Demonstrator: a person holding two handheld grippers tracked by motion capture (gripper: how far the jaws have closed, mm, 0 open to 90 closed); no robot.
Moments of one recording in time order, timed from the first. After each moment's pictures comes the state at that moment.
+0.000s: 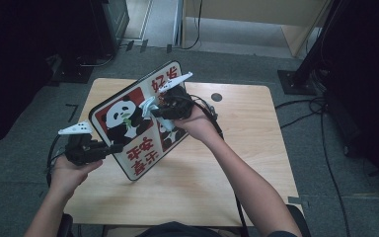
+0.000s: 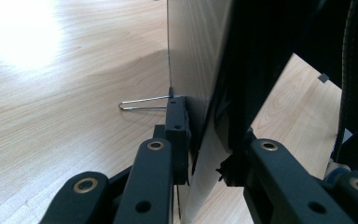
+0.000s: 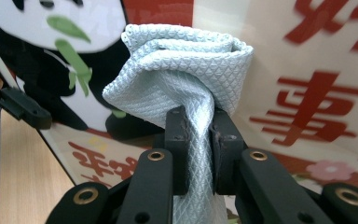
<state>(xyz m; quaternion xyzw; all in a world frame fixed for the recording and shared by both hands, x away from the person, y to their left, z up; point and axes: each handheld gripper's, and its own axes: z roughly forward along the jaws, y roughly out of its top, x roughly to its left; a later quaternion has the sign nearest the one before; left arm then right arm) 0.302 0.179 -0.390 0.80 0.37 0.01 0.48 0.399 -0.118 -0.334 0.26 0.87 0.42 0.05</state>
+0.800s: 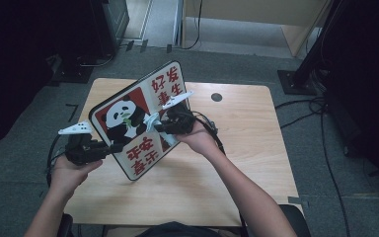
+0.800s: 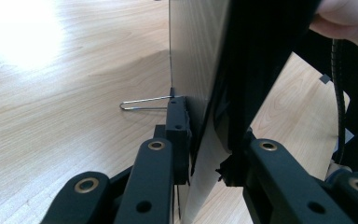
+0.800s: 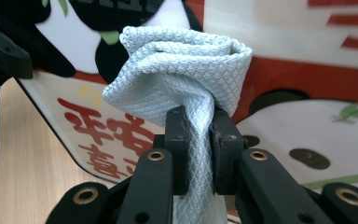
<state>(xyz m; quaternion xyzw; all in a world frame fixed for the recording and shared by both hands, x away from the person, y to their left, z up) 0.302 0.178 -0.390 0.80 0.37 0.02 0.48 0.387 -0.125 -0.384 0.27 0.87 0.41 0.03</state>
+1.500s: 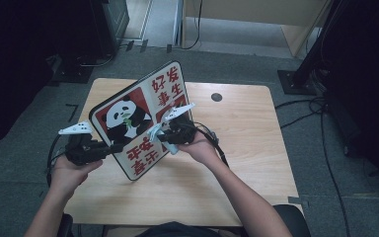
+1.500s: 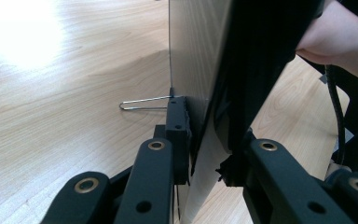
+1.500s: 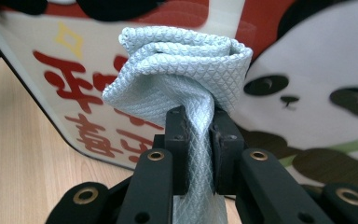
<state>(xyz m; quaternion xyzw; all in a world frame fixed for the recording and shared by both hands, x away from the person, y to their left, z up) 0.302 0.178 -0.390 0.80 0.37 0.02 0.48 0.376 -0.130 -0.423 0.28 0.87 0.41 0.02</state>
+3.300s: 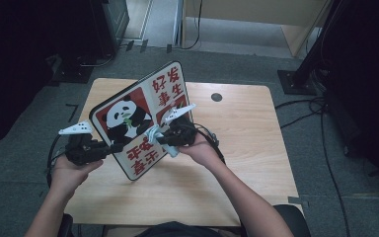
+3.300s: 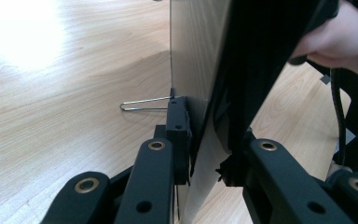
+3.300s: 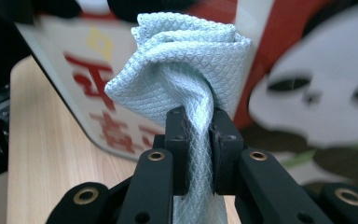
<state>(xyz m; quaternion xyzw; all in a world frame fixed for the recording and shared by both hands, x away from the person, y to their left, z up) 0.302 0.178 -0.390 0.80 0.37 0.02 0.48 0.370 -0.129 -0.409 0.28 0.87 0.41 0.00</state>
